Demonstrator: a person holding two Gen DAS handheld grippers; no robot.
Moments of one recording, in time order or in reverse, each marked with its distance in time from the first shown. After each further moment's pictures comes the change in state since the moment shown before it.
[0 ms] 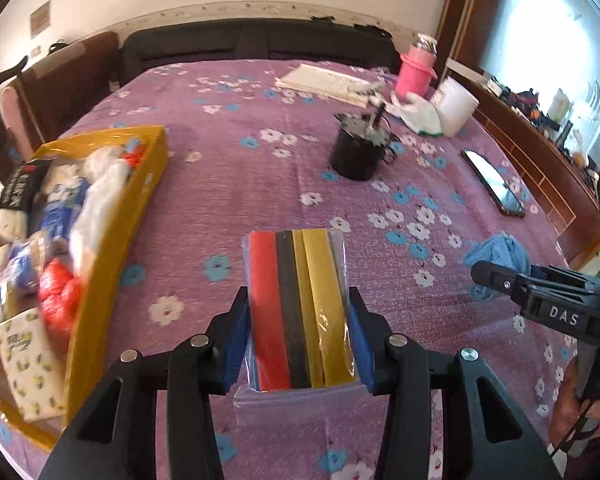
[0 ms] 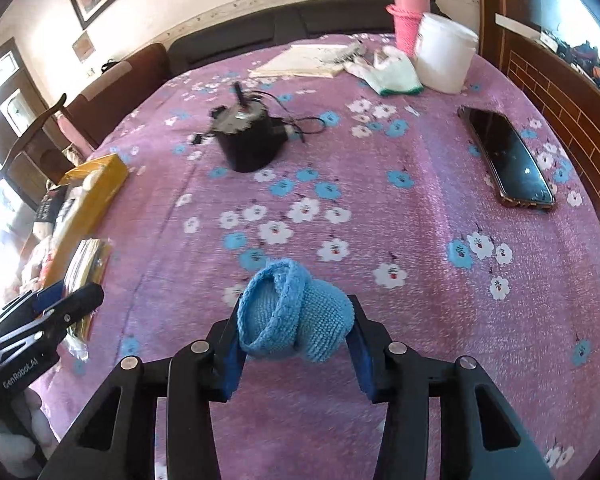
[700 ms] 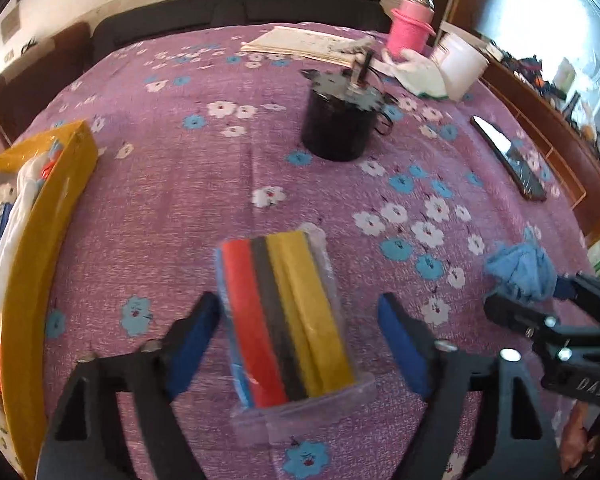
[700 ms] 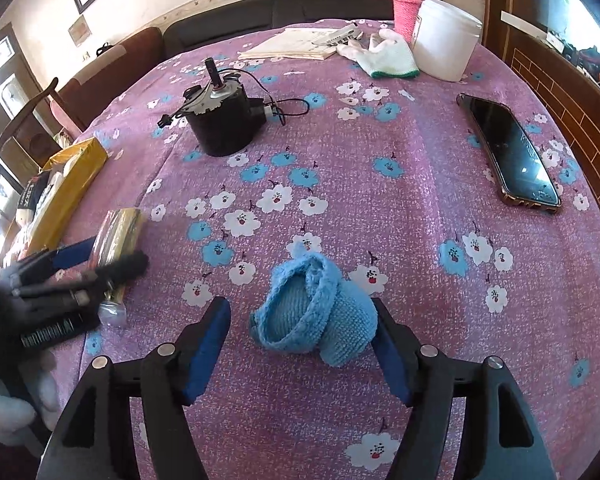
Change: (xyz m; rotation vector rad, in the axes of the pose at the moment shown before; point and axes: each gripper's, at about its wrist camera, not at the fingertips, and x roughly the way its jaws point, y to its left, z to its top) left arm 0.081 -0.040 0.020 0.087 0.120 0.005; right arm 0.028 -0.023 0.004 -0.015 0.057 -0.027
